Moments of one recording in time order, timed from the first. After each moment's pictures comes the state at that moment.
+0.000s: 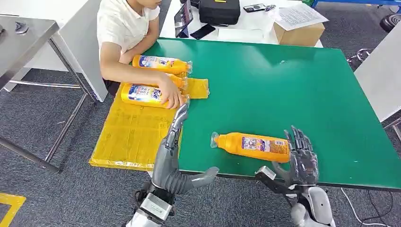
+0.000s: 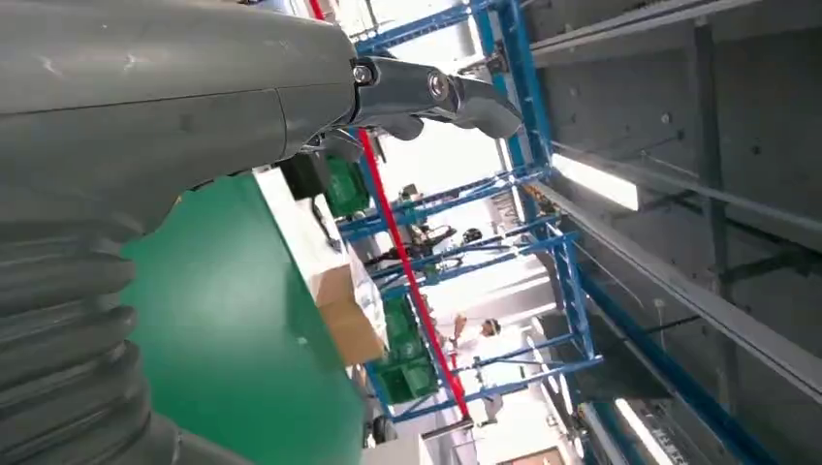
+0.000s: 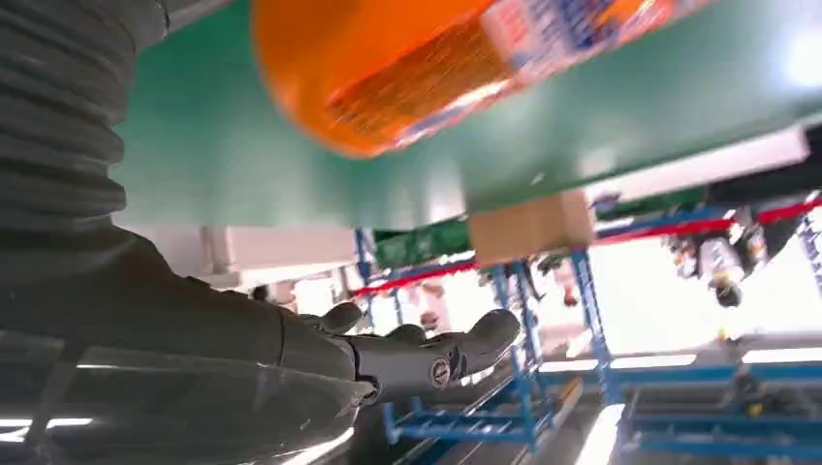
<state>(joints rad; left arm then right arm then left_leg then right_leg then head) -0.14 -0.19 -0.70 -1.51 -0.06 0.52 -0.54 -0.08 -0.14 0.05 -1.14 1.09 -0.68 -0.41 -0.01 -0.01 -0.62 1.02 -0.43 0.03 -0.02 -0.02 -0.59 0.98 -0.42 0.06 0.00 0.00</state>
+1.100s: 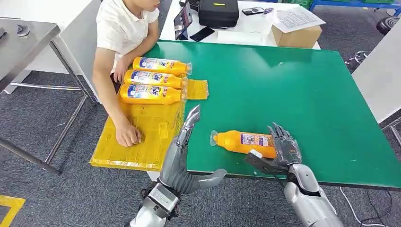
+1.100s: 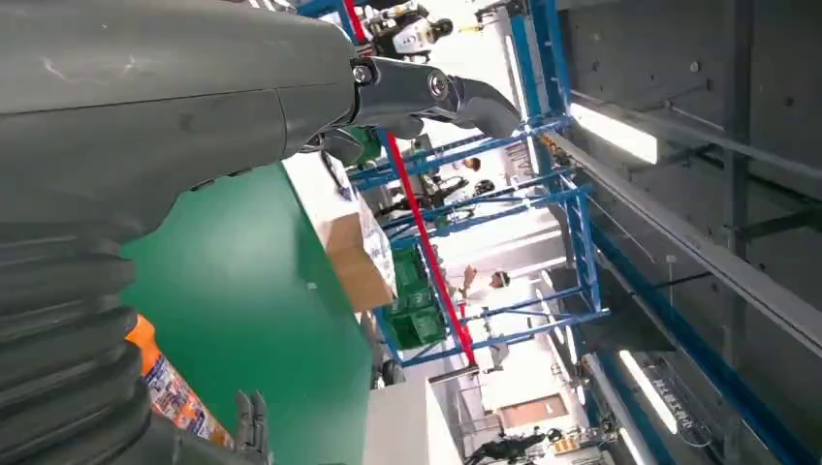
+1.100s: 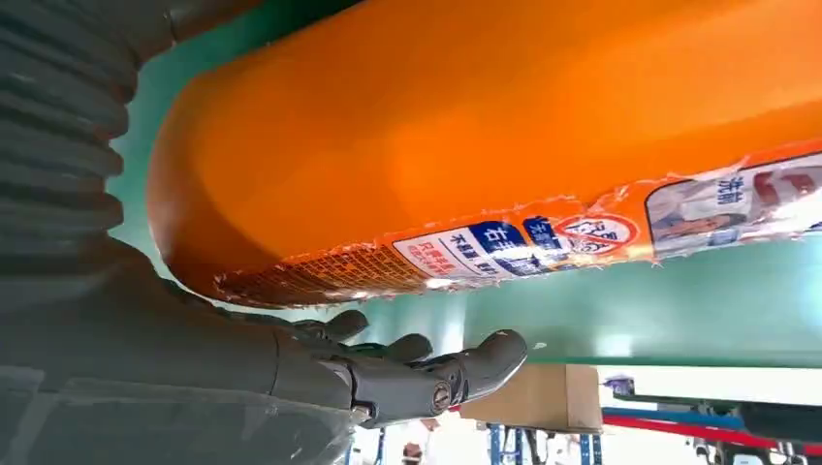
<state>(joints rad) -0.16 -0.19 -0.73 -1.48 -0.01 0.45 -0.49 -0.32 -0.22 0.31 -0.85 1.07 -0.38 -0.16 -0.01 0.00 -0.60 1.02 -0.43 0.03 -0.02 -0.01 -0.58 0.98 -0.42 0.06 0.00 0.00</state>
